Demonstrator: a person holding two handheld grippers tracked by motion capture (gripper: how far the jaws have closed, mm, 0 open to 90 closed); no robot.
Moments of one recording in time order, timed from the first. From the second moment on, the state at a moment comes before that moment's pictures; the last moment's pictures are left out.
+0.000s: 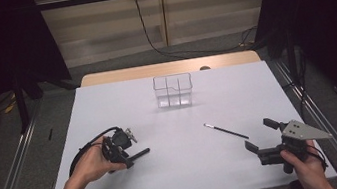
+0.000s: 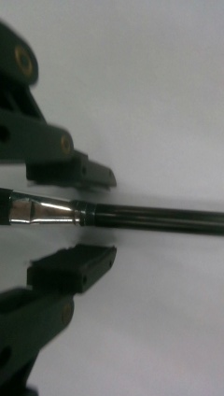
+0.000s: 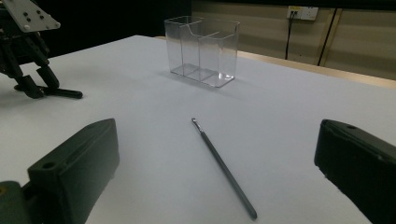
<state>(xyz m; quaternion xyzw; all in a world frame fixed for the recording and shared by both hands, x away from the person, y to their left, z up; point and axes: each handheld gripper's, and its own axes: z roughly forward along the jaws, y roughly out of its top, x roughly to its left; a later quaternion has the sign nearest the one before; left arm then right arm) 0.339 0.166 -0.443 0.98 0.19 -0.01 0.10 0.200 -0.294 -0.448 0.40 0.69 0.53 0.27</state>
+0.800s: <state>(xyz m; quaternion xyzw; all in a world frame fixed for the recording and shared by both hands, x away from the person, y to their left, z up) 0.343 0.166 -0.442 0.98 0.19 -0.02 0.10 0.201 -0.293 -0.449 0.40 0.70 0.53 0.27</state>
